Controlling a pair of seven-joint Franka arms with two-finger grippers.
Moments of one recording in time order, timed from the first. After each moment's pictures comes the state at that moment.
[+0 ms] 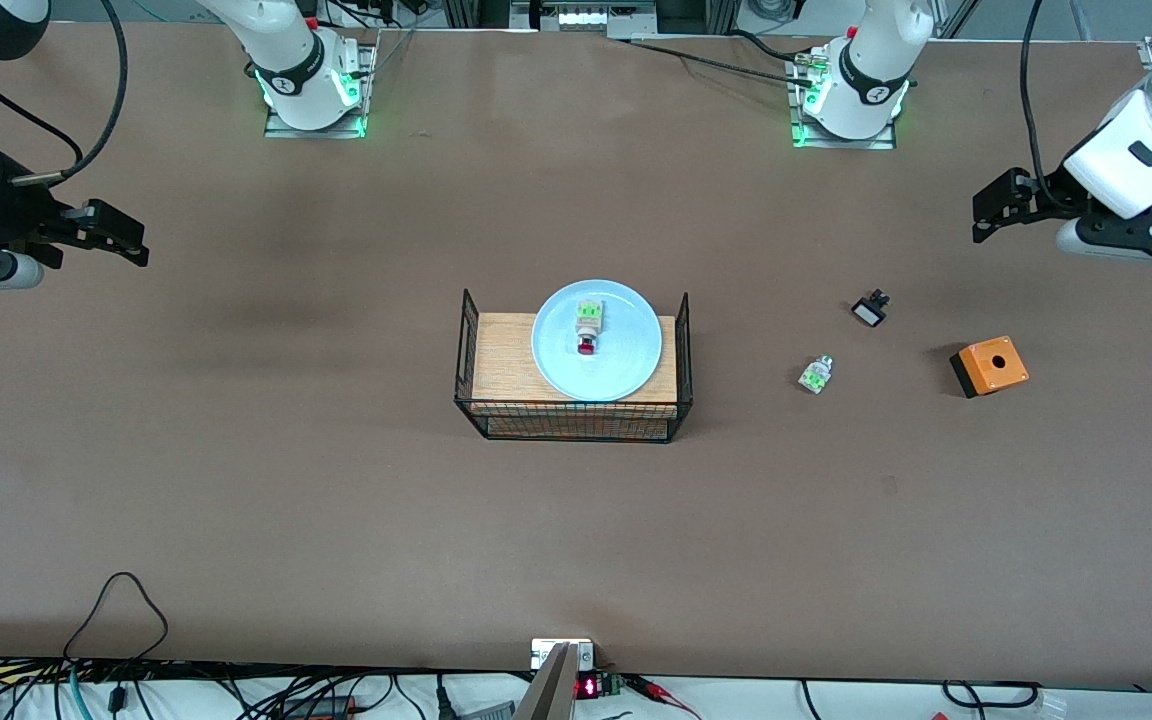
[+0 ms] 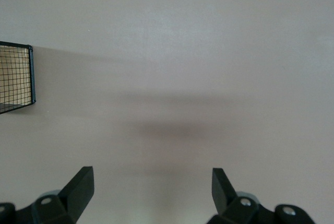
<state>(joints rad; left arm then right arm) -0.07 -0.07 -0.01 -1.72 0.00 1.61 -0.02 0.13 0.03 -0.09 -1.63 -0.01 1.62 0.00</state>
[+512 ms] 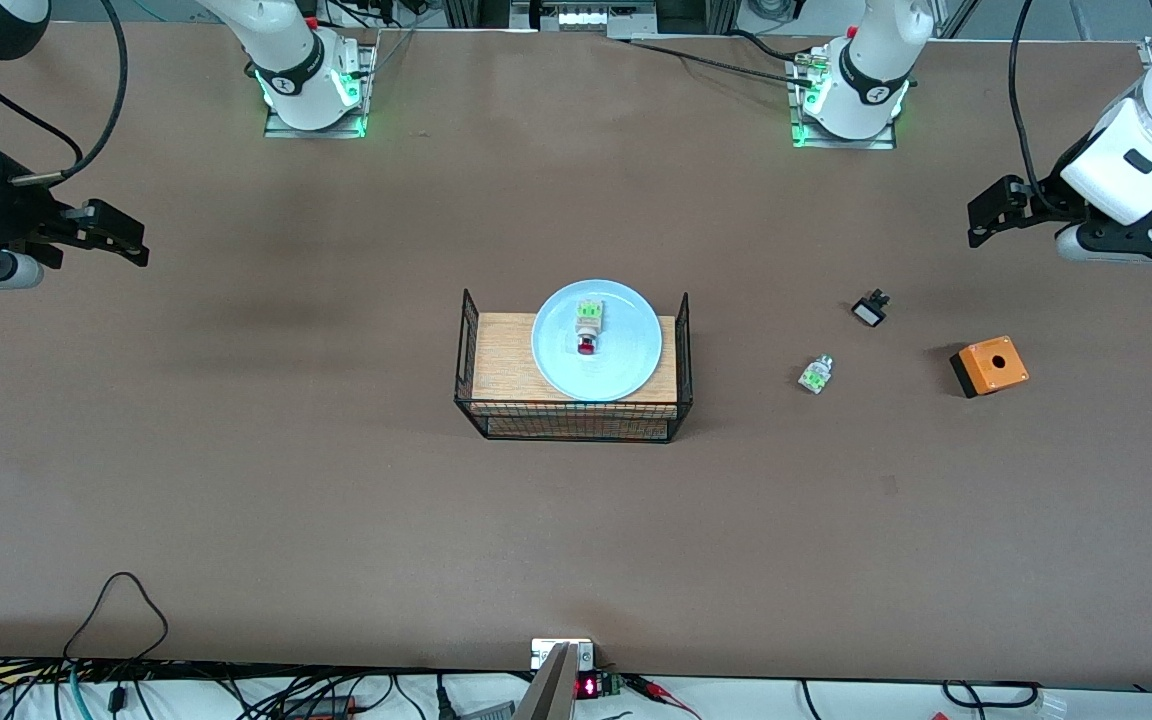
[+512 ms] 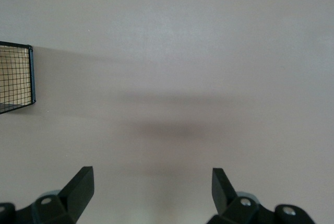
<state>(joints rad) -0.07 -0.07 -0.01 -1.73 0.00 1.63 -0.05 0.13 0.03 -0.09 -1.63 -0.01 1.62 0.00</state>
